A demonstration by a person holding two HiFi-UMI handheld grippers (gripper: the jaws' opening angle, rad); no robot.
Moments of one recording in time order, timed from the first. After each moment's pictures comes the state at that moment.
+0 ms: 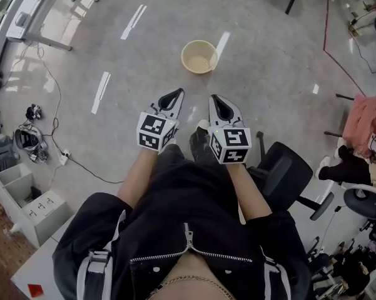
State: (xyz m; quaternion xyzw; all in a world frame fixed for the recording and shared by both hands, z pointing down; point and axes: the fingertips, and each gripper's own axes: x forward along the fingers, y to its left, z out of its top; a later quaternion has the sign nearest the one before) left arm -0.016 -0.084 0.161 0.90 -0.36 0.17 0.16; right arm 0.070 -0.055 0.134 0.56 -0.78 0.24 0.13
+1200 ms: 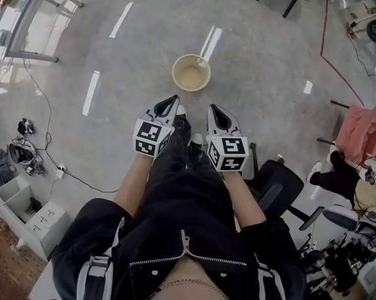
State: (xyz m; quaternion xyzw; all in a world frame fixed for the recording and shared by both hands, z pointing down) left arm 0.002 -0.253 0.210 0.90 -0.34 0.19 0.20; right arm 0.099 -0.215 0.186 0.58 -0.74 0.29 0.16
